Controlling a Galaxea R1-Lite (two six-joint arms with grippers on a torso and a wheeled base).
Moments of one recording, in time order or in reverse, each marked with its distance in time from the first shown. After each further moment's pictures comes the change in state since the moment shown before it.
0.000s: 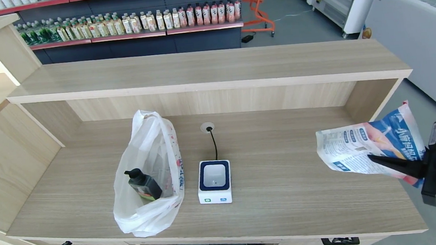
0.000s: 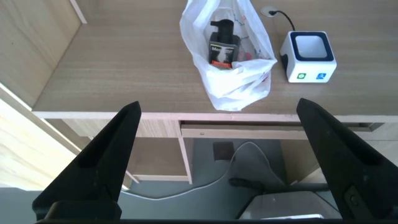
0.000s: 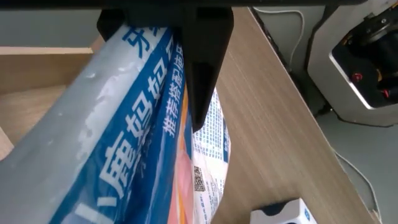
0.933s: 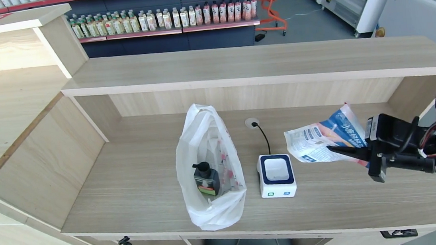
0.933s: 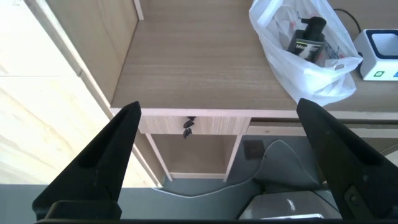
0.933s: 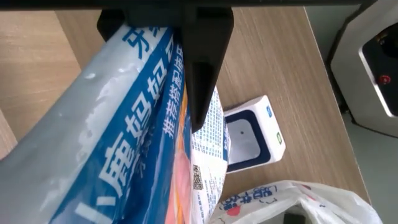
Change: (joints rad) left arm -0.001 0.000 0.000 0.000 0.000 0.001; right arm 0.061 0.305 -0.159 -0.096 0.047 -0.146
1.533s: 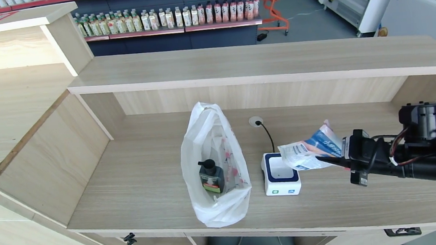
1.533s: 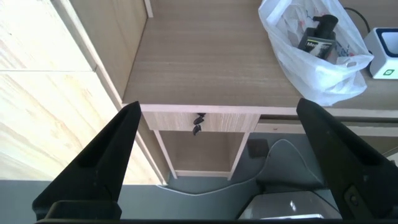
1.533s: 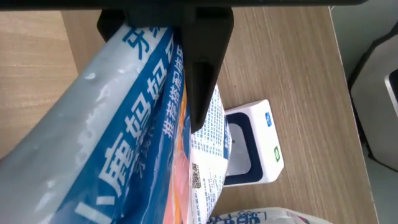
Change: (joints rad) left arm 0.000 0.000 0.000 0.000 0.000 -0.001; right arm -0.007 0.187 -0.006 -0.109 0.004 -0.160
